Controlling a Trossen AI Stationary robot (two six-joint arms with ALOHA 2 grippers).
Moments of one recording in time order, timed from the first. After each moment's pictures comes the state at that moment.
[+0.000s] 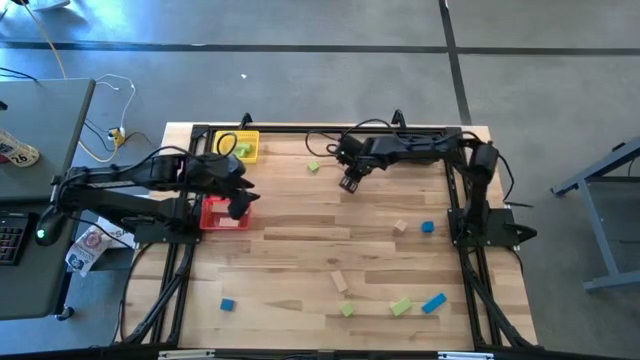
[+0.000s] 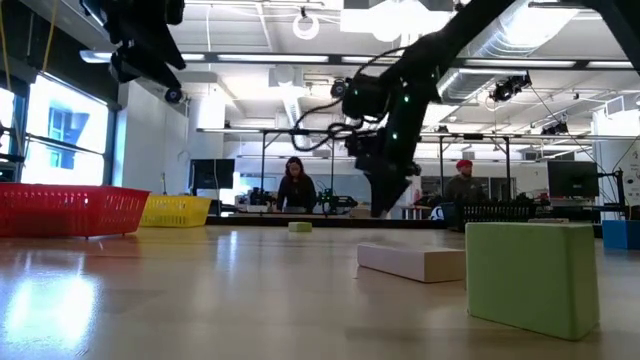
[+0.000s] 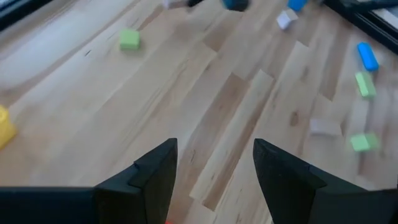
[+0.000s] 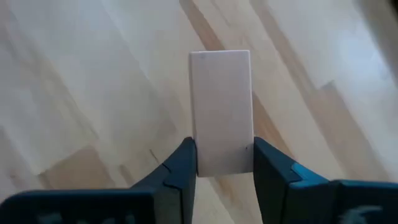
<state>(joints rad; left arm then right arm) 0.23 0.84 0.84 -0.79 -0.09 -0.49 -0.40 1.90 1.25 -0.55 0.14 0.08</state>
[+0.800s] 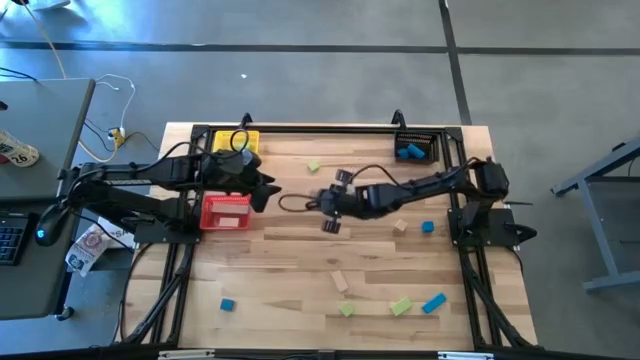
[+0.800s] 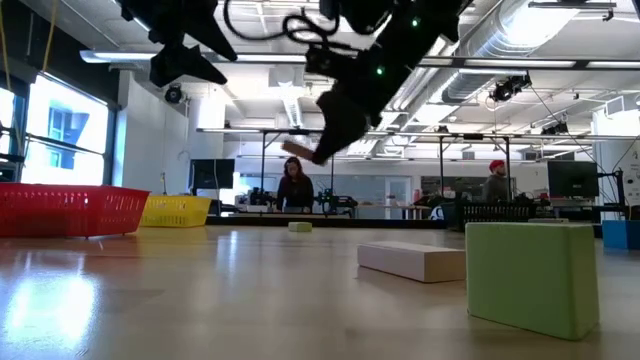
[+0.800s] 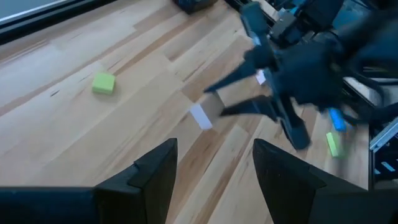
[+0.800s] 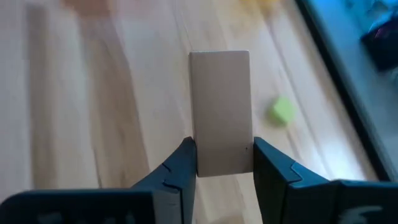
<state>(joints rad) 0.24 0.98 0.84 -0.49 -0.12 -0.58 0.05 1.84 1.25 -0.28 0.48 0.00</state>
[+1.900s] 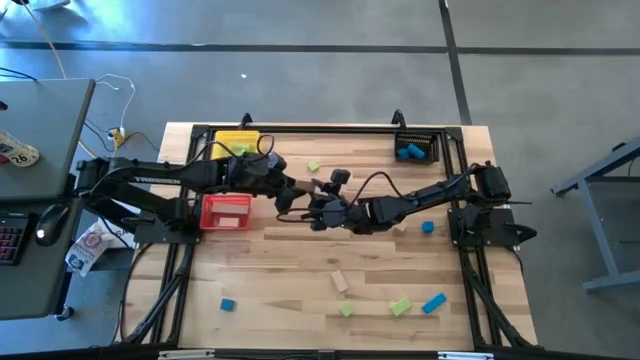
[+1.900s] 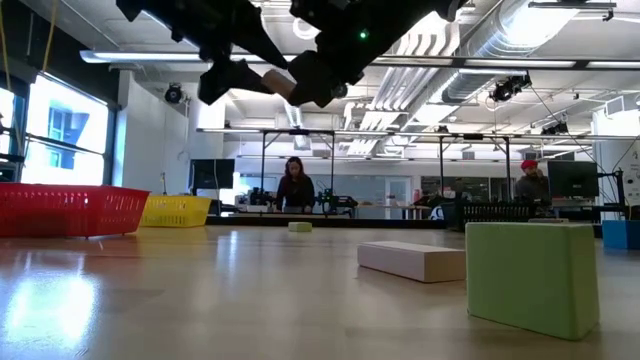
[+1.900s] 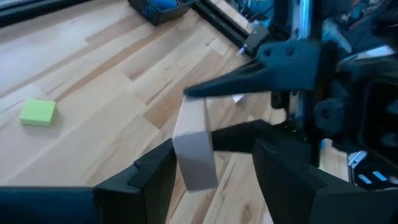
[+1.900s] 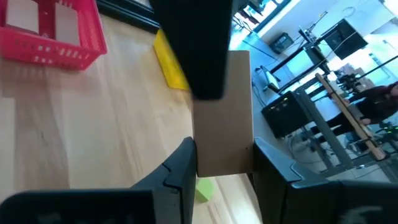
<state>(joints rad) 0.23 1.22 0.84 -0.15 -0.06 -0.58 0.15 1.84 1.26 0.08 0.85 -0.32</state>
